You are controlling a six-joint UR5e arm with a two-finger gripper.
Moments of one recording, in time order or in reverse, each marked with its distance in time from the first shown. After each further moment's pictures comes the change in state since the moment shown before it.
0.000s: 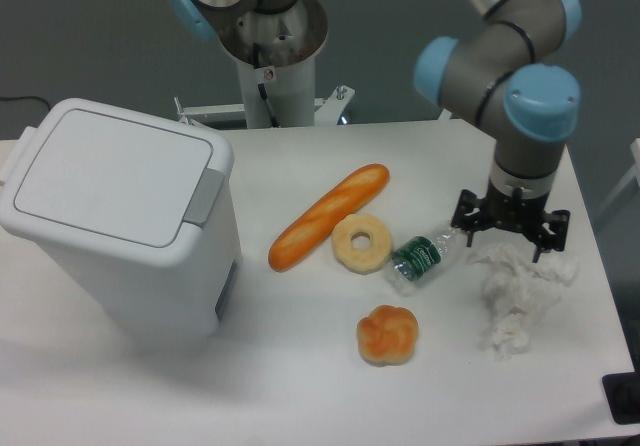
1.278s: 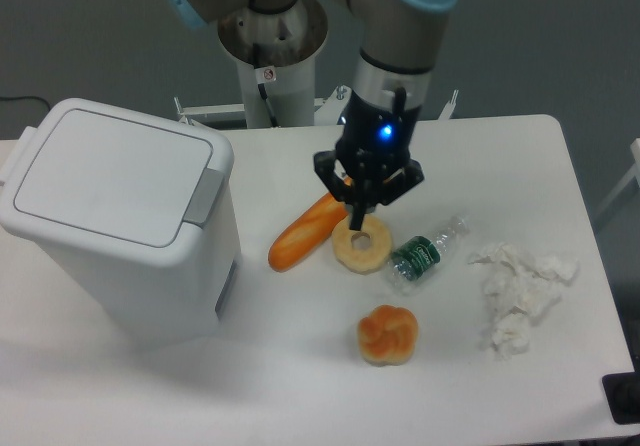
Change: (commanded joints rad) arm -0.155 0.301 -0.061 -0.135 -0.354 -0.514
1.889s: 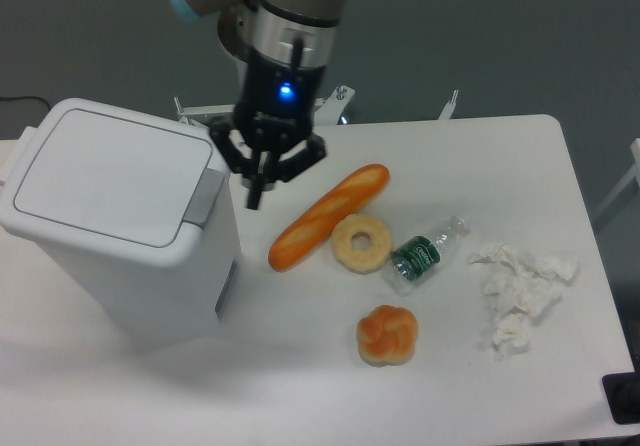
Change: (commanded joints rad) arm -0.157 0.074 -0.080 0.003 -0.046 -0.063
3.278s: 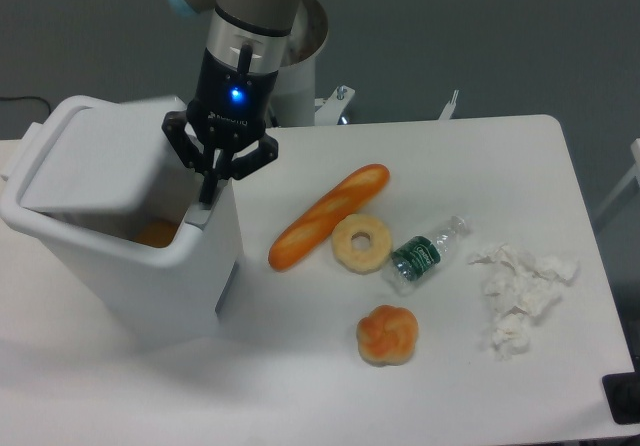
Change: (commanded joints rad) arm 0.006 -0.011 0.012 0.002 -0.005 0.000
